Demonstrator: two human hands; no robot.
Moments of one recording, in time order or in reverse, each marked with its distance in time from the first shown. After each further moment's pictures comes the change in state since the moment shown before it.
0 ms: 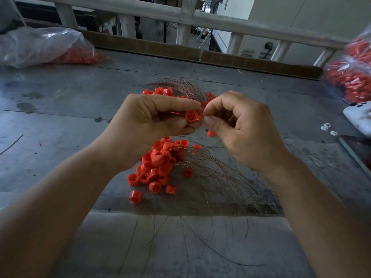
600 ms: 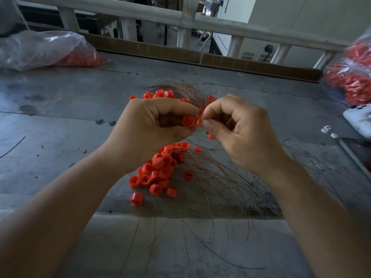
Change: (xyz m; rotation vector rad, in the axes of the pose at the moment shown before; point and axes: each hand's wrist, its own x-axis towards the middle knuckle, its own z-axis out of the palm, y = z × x) left_hand -0.001 0.002 0.003 0.255 0.081 0.047; right_hand 0.000 0.000 0.002 0.033 -0.011 -0.022
